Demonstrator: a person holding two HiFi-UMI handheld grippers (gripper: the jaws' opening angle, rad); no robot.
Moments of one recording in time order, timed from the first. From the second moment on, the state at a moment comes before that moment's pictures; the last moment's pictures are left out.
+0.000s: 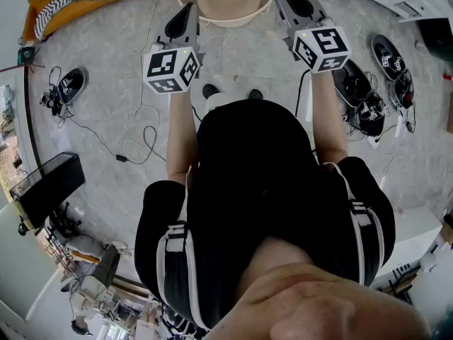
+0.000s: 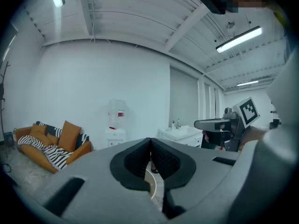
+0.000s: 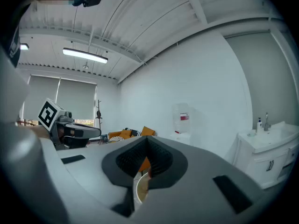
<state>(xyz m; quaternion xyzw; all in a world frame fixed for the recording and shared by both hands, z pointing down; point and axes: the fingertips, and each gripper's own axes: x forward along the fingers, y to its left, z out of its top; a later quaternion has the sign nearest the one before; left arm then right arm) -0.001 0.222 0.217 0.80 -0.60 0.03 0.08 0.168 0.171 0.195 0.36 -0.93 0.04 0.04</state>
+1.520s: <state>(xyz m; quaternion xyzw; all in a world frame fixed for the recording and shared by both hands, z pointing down) -0.059 0.029 0.290 0.80 -0.58 0.04 0.15 0.113 -0.003 0.239 0.38 -0.92 0.08 0.07</state>
